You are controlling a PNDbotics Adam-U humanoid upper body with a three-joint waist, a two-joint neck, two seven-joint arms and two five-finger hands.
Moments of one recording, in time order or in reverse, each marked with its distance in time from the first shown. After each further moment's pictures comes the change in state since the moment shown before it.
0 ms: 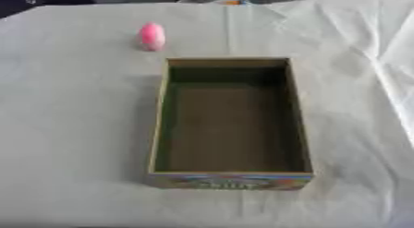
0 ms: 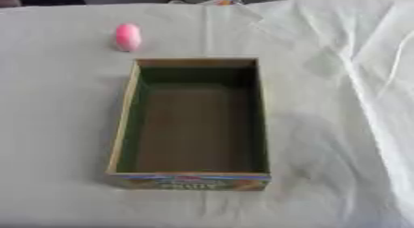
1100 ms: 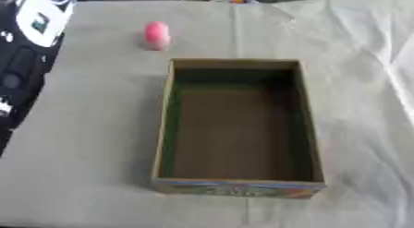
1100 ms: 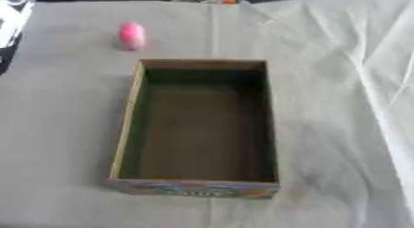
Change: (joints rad) left arm -0.345 -0.196 0.004 0.521 -0.318 -0.147 -0.327; right arm -0.008 0.001 0.012 0.000 0.024 -0.025 0.024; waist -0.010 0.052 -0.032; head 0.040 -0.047
